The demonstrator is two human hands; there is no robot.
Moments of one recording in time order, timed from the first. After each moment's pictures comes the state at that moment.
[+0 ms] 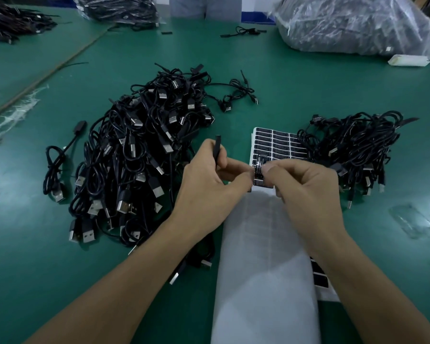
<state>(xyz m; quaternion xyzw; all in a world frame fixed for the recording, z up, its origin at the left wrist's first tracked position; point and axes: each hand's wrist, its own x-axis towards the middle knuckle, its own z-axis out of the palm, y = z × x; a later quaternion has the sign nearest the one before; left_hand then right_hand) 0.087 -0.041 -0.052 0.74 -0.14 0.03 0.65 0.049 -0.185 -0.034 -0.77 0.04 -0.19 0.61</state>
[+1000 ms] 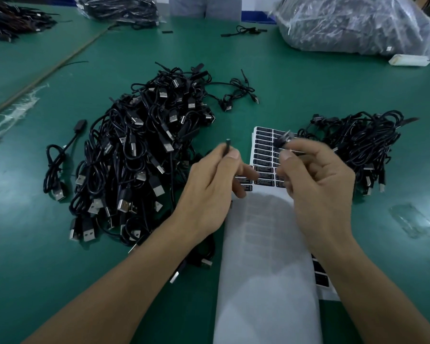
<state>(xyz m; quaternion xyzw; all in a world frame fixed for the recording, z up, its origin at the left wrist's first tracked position) 0.082 -0.040 -0.046 0.73 -0.18 0.00 0.66 0.050 -0.189 -0.037 -0.72 0.02 -0.26 0.64</state>
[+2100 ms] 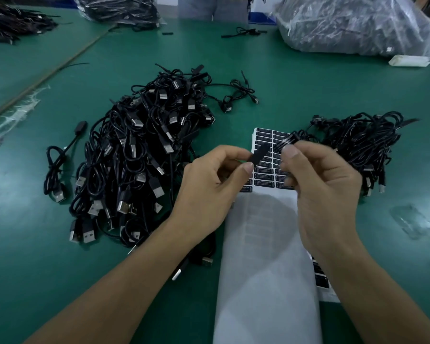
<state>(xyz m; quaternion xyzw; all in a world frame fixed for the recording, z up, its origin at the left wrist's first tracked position) 0.086 -0.038 -0.052 0.74 -0.18 0.06 0.64 0.051 -0.188 -0.036 -0.64 0.01 -0.26 0.73</state>
